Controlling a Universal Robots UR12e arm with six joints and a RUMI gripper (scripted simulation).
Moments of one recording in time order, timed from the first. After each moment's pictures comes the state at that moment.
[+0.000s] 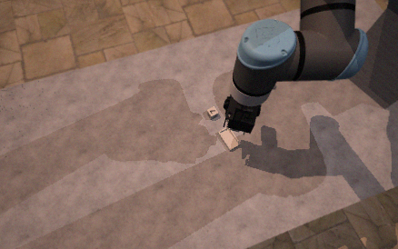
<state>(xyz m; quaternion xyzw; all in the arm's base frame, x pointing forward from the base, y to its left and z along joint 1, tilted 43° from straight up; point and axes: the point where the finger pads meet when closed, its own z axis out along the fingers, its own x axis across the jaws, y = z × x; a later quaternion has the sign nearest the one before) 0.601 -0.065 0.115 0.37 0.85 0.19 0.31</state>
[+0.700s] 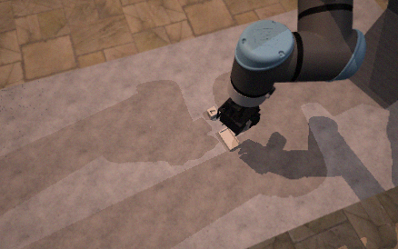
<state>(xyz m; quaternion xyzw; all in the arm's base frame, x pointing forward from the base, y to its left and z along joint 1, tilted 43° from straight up) 0.602 -0.058 0.117 0.56 0.74 0.26 0.26</state>
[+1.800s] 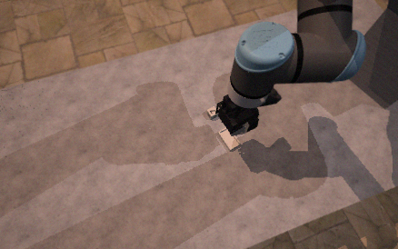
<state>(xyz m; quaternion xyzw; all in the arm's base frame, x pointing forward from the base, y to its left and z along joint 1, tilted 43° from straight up) 0.602 -0.053 0.117 0.66 0.66 0.29 0.22</state>
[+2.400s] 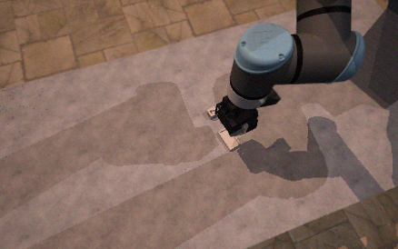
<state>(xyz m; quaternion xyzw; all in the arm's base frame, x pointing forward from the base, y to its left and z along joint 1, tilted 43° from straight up) 0.605 -0.053 0.118 0.66 0.66 0.29 0.23</state>
